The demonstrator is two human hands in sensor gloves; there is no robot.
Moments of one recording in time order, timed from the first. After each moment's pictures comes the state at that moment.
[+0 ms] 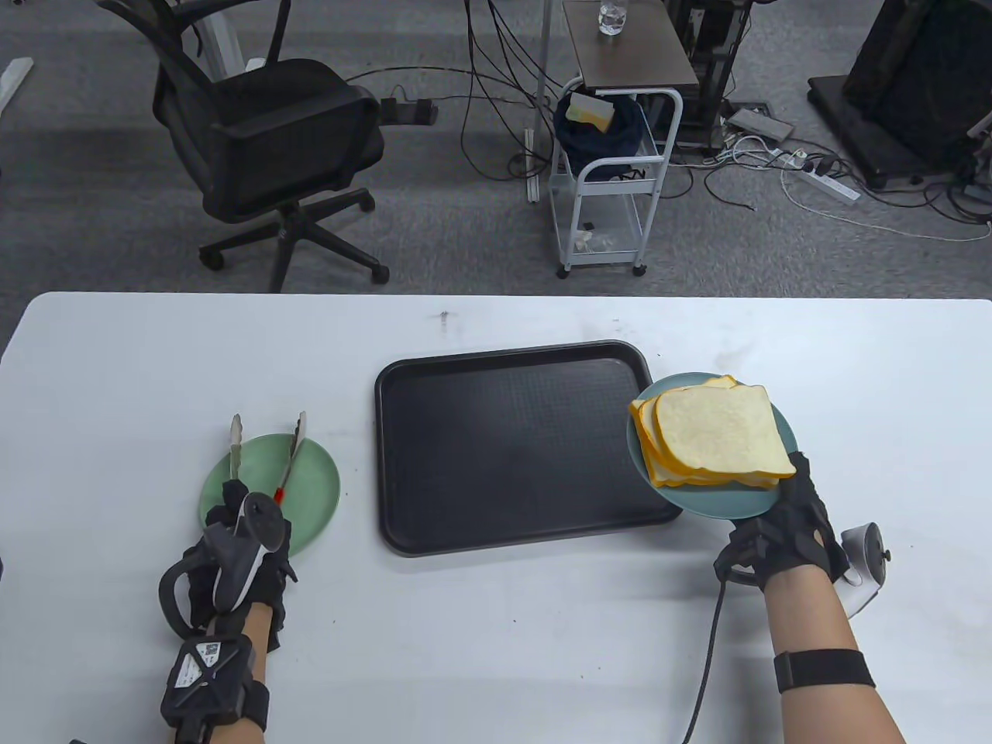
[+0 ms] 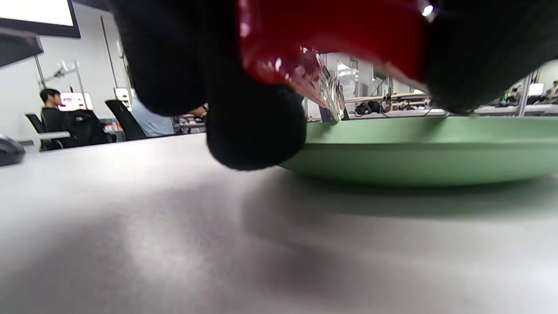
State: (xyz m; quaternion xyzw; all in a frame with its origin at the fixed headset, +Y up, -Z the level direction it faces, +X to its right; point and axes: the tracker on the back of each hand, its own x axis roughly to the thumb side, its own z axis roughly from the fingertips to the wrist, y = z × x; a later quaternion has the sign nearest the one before) left_hand -0.307 -0.775 -0.283 -0.01 0.28 -0.04 0.96; right_hand 0.338 -0.789 -0.303 -0.26 -0.03 0.47 0.84
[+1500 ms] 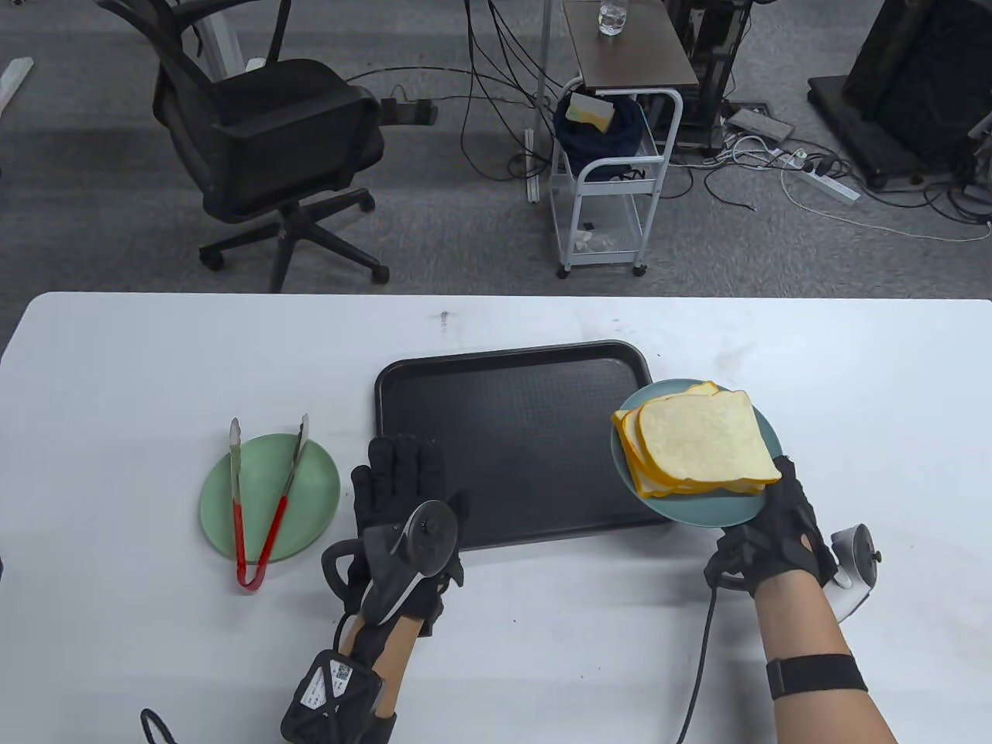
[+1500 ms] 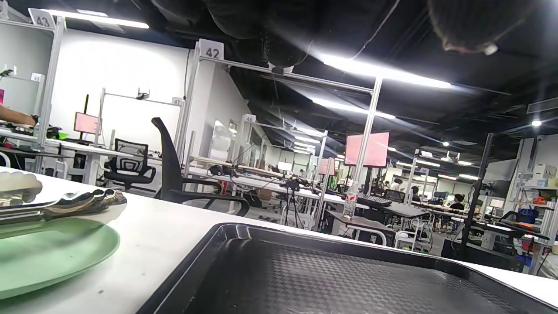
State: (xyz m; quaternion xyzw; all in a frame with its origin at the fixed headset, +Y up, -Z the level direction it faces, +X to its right) left_hand -0.125 -0.696 -0.265 0.13 0.05 0.09 0.99; right_hand 0.324 -0.788 -0.299 -0.26 -0.02 0.49 0.84
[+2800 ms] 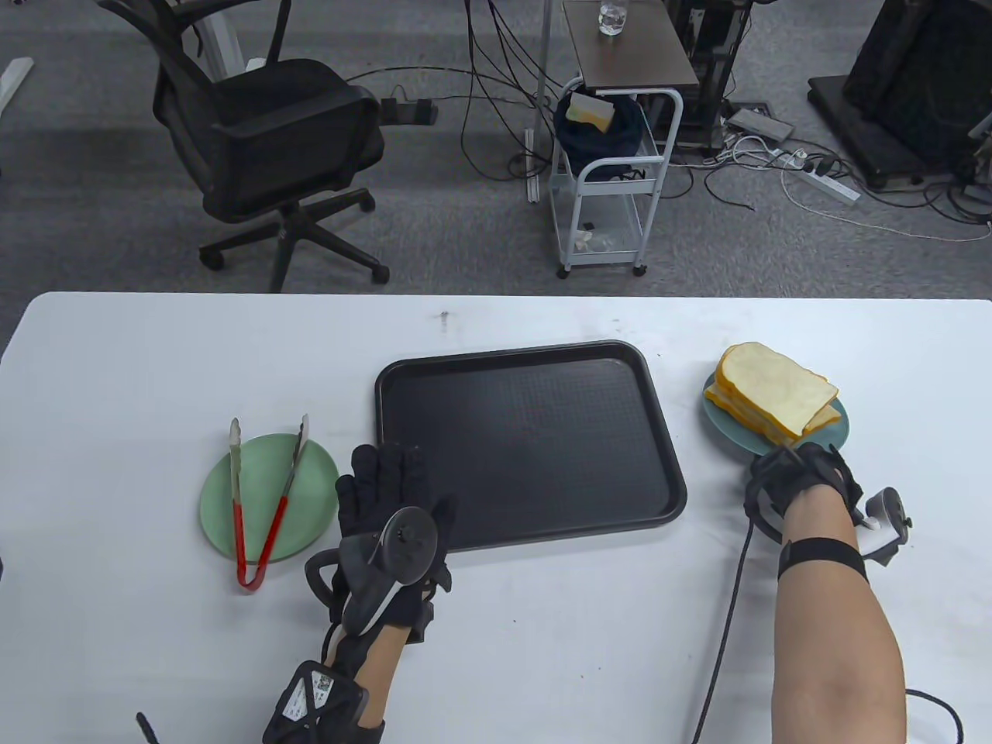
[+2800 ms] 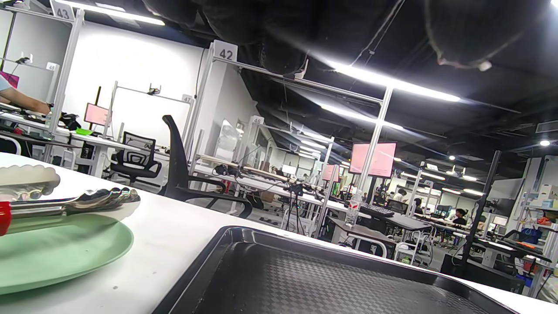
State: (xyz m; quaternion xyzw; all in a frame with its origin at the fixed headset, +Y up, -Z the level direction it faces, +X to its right) left_hand -0.138 -0.692 -0.257 0.13 0.06 0.12 0.98; right_hand 0.406 -0.832 -0.365 -0.48 -0.03 0.41 0.78
